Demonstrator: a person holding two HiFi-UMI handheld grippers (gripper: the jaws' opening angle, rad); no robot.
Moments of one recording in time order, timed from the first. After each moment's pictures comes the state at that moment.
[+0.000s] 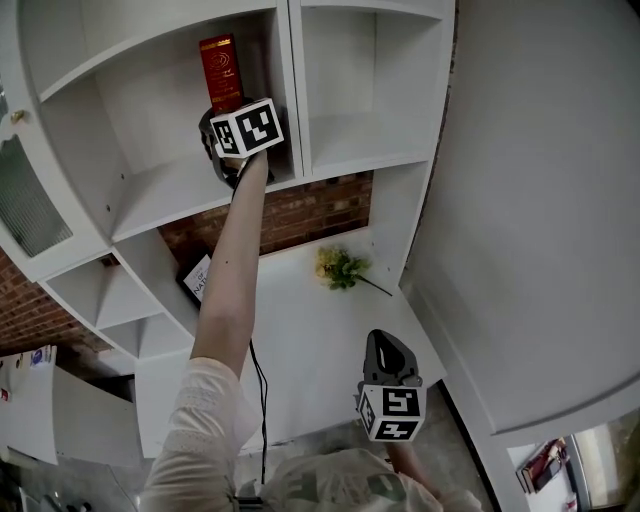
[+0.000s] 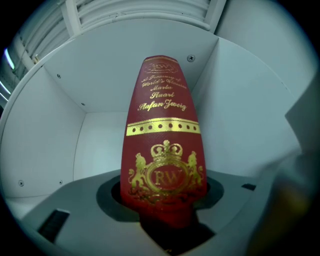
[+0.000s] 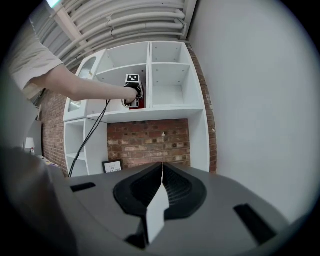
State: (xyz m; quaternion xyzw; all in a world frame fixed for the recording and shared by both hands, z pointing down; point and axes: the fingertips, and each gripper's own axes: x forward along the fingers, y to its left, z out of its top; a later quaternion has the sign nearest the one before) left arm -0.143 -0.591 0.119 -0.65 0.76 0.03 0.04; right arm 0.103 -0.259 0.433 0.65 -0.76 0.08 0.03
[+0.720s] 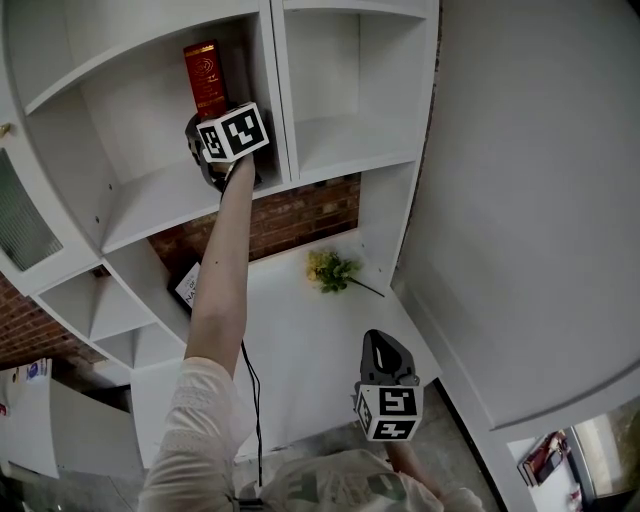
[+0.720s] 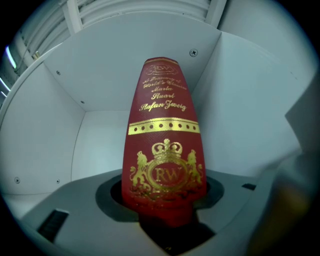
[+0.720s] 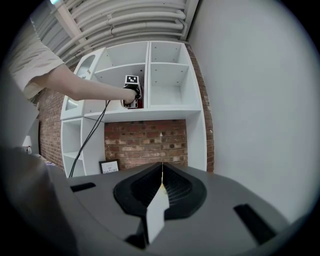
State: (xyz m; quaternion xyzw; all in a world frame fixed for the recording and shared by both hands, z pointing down) left arm -0.145 -0.603 0.119 -0.64 0.76 0.04 0.04; right arm 0.111 -0.262 0.431 0.66 -0.75 0.07 0.03
